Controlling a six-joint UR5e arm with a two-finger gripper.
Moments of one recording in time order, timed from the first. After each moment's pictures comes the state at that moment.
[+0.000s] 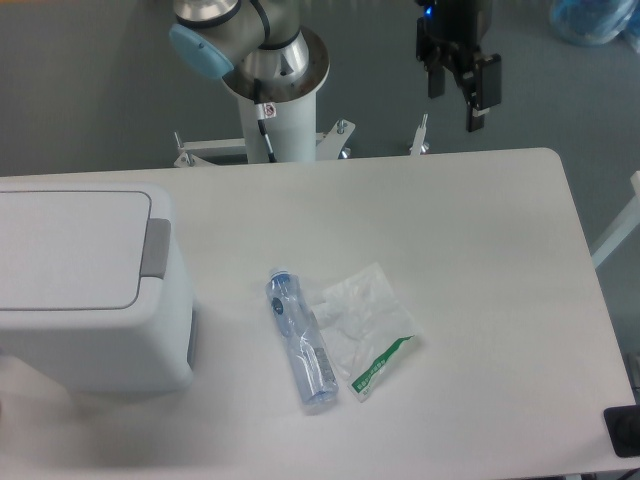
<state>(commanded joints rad) 2.87 -1.40 -1.76 -1.25 1.44 2.00</state>
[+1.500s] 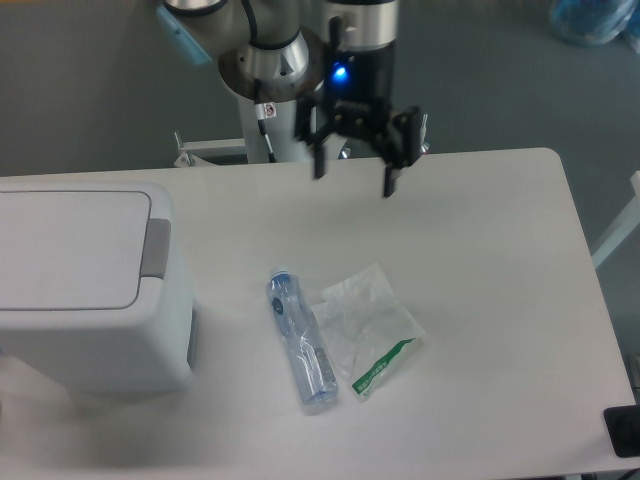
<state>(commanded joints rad) 2.44 -1.56 -1.68 -0.94 1.25 0.58</state>
